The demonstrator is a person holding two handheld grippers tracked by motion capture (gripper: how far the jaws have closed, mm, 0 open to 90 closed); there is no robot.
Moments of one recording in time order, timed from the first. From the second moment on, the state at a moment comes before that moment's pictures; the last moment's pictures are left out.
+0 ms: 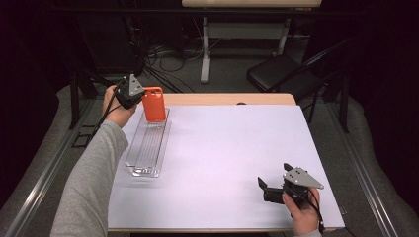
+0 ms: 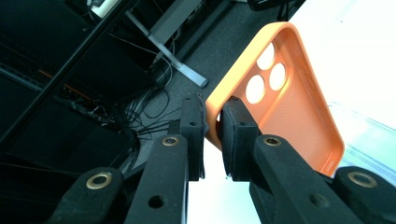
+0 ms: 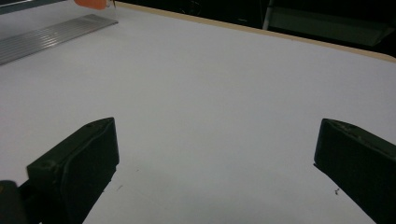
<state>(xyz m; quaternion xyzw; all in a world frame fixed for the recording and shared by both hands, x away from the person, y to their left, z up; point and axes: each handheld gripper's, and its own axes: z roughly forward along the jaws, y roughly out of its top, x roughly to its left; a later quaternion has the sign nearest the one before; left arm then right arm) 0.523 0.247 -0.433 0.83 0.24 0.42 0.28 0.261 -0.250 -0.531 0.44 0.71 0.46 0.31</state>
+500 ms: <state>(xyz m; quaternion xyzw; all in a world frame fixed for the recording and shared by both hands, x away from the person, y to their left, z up) 0.525 0.242 -0.445 0.83 0.24 0.42 0.28 0.261 -0.249 -0.533 0.44 0.71 0.46 0.30</state>
